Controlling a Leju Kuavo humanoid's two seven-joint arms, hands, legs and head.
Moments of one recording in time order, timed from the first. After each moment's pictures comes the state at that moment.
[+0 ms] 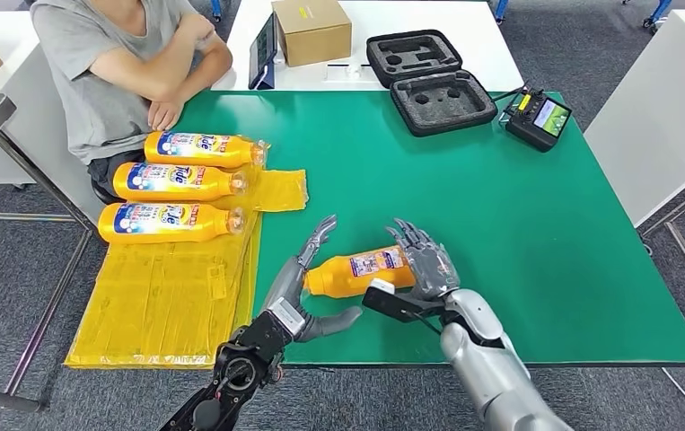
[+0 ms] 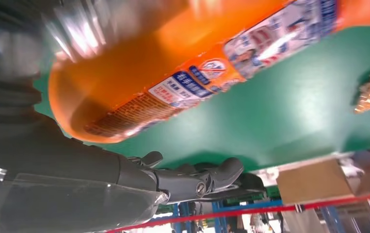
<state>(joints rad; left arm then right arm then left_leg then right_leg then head) -0.23 -0.21 -0.47 -1.20 -0.16 0.22 -0.70 -0.44 0.02 0.07 -0.77 1.06 -0.39 -0.43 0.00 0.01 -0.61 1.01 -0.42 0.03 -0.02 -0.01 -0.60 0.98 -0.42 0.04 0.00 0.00</state>
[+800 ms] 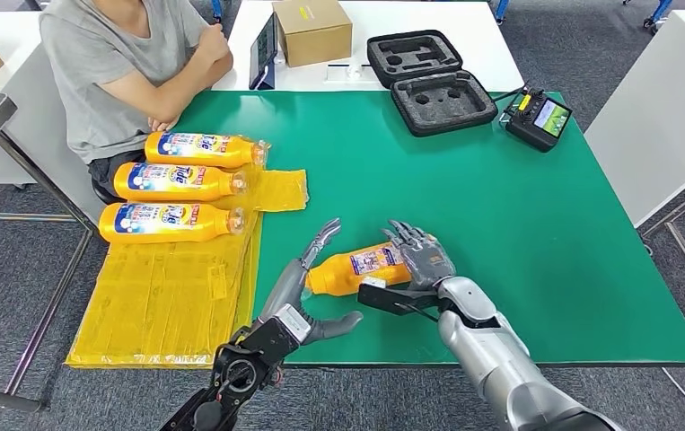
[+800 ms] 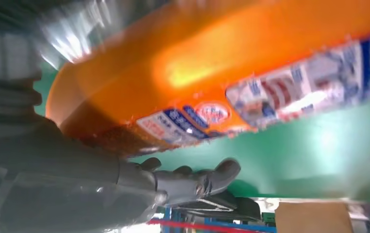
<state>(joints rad) -0.23 -0.21 -0.47 -1.20 -0.22 0.22 -0.70 -0.57 0.03 0.18 -0.57 1.16 -0.38 -0.35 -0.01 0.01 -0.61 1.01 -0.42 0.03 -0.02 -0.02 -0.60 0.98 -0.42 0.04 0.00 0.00</state>
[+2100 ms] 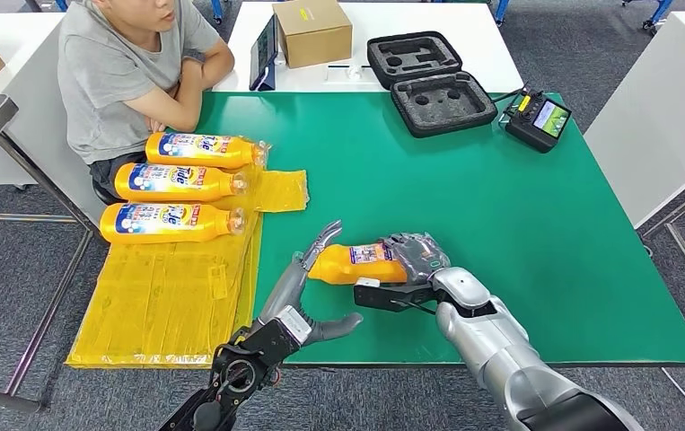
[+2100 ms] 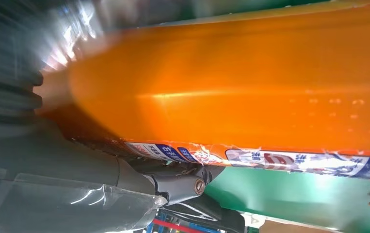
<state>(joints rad) -0.23 -0.21 -0.46 -1.20 -0.24 0.20 -0.70 -0.63 0.02 0.27 -0.51 1.18 -0.26 -0.32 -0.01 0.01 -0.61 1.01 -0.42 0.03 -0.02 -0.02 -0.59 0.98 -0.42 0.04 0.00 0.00</state>
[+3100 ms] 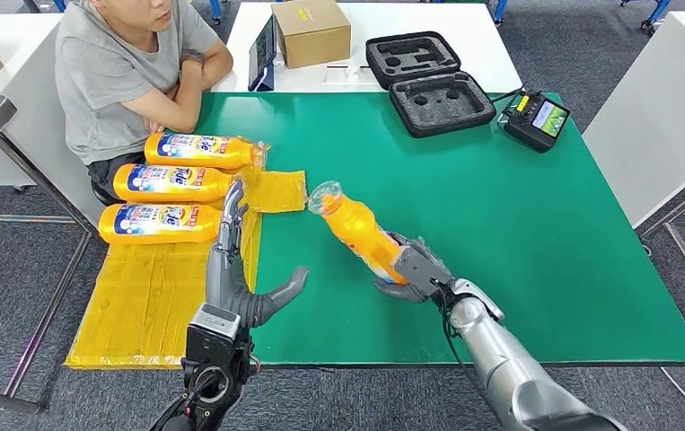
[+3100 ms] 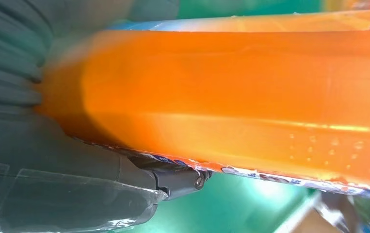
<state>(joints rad) -0.15 -0.15 -0.47 -1.48 -0.08 0.56 -0.70 -0.55 0.04 0.01 -0.57 0.56 0.02 -0.66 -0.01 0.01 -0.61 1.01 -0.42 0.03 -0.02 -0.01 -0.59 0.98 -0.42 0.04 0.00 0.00</state>
